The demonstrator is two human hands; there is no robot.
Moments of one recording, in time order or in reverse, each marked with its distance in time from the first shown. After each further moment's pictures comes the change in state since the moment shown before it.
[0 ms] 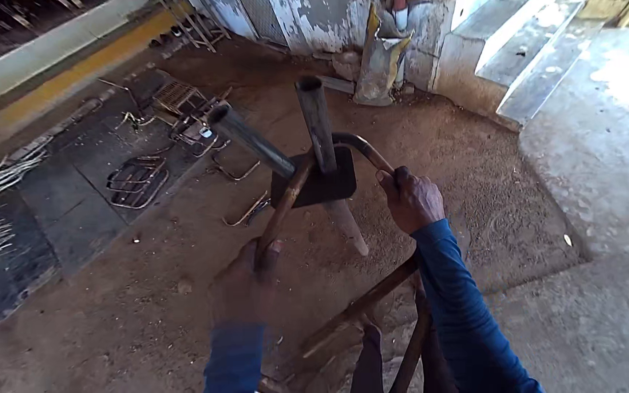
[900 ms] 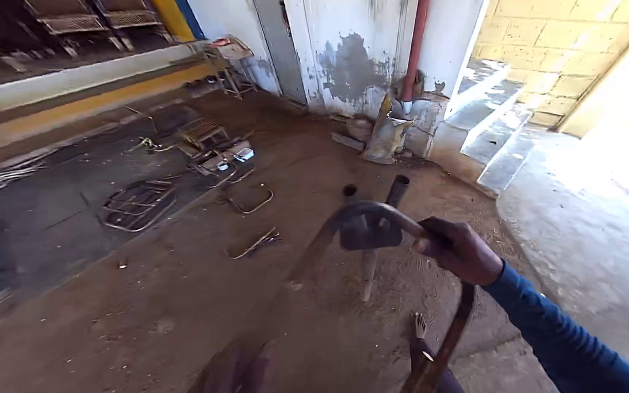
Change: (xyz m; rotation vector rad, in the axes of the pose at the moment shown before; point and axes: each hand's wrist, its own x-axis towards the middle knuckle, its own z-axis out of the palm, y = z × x) left_hand -0.050 -0.063 -0.189 -0.158 0.030 -0.050; right_hand -0.054 -0.092 -0.094 0.338 -0.106 -0.594
